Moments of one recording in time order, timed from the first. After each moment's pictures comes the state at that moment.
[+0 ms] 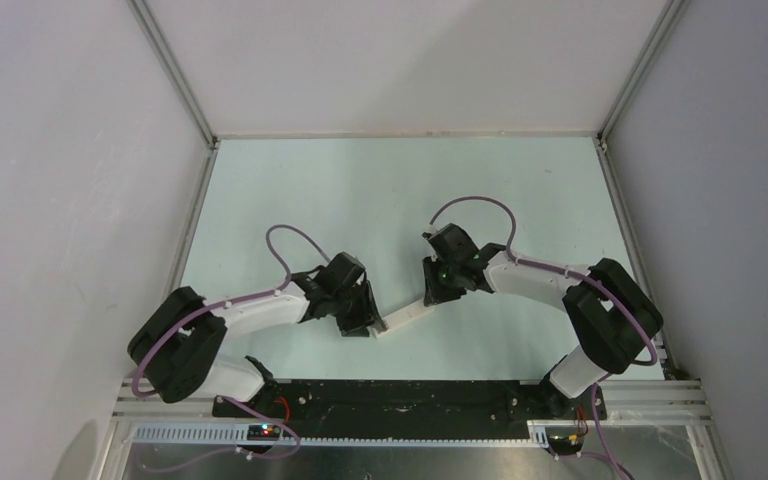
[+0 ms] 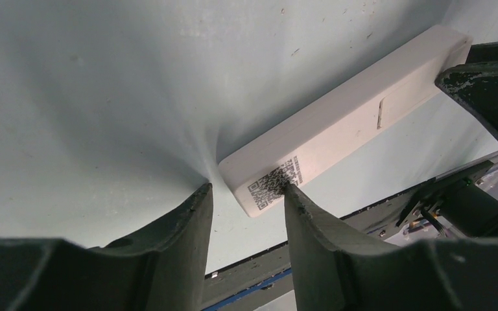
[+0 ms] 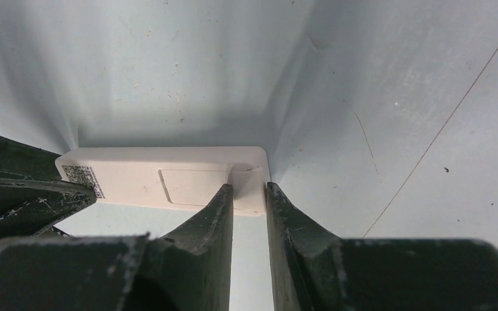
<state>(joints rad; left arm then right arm) -0.76 1.38 0.60 -0.32 0.20 -1.00 0.73 1.59 0.89 -0.36 -0.13 0.49</state>
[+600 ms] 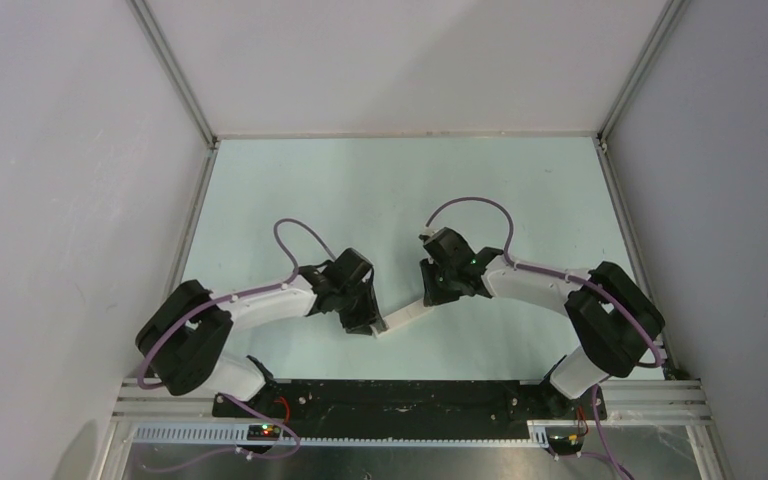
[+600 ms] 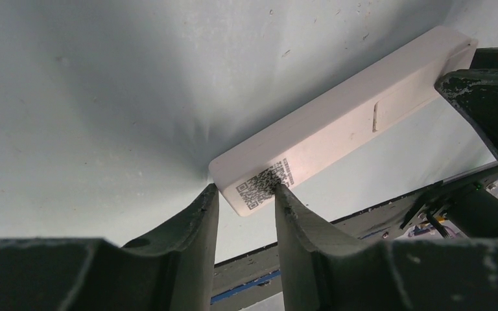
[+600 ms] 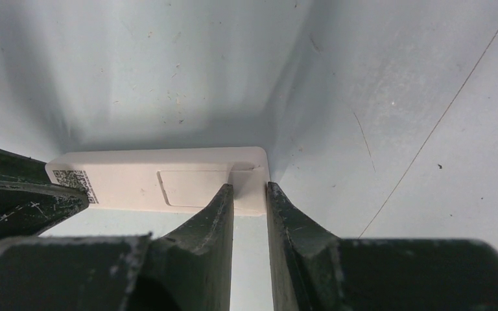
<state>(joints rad) -0.78 1.43 0.68 -0.39 0.19 -1.01 0.78 1.58 0.88 -0.35 -0.06 0.49</state>
